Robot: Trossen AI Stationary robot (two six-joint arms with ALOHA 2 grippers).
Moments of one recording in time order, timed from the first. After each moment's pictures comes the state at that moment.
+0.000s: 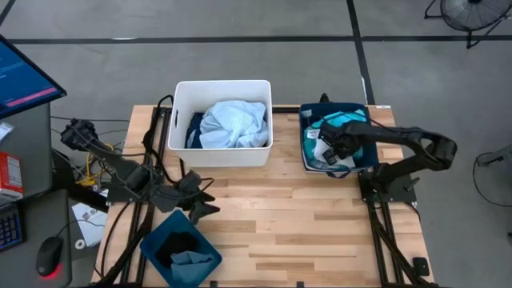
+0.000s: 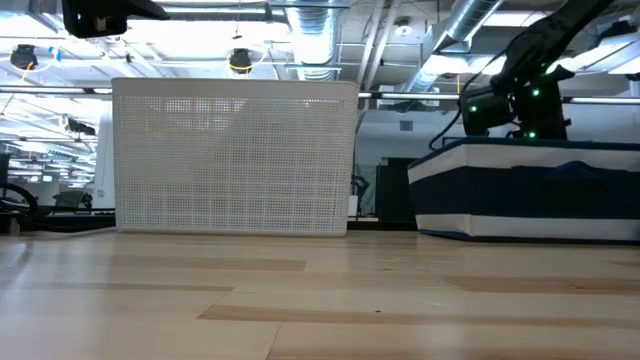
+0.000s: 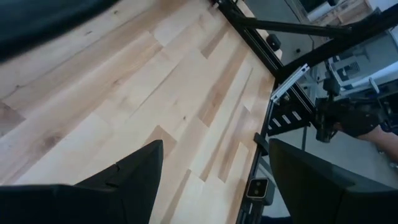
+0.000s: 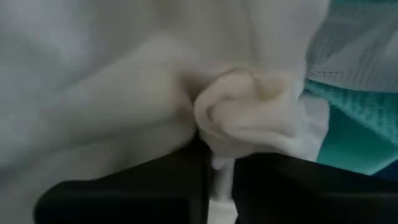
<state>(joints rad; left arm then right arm) -0.59 1.05 0.85 -0.42 -0.47 -1.15 -0.58 1.35 0.68 -0.98 0.32 0.53</state>
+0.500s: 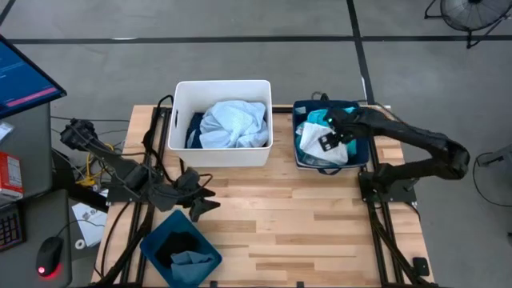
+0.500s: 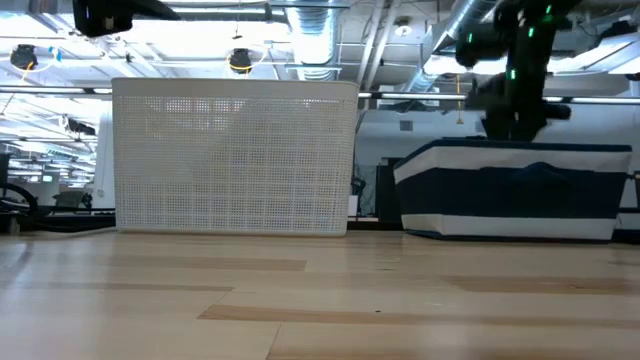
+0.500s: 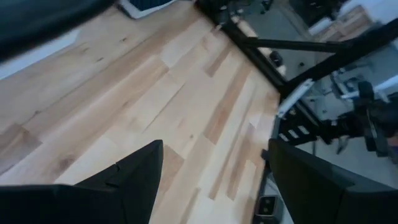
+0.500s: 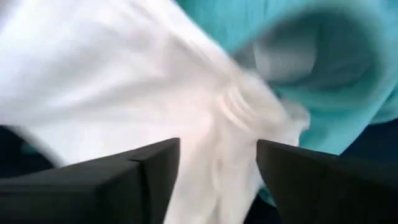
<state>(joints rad) -0.59 1.04 0.85 -0.42 -0.55 -1.10 -0.57 1.18 0.92 -1.05 0.24 0.51</state>
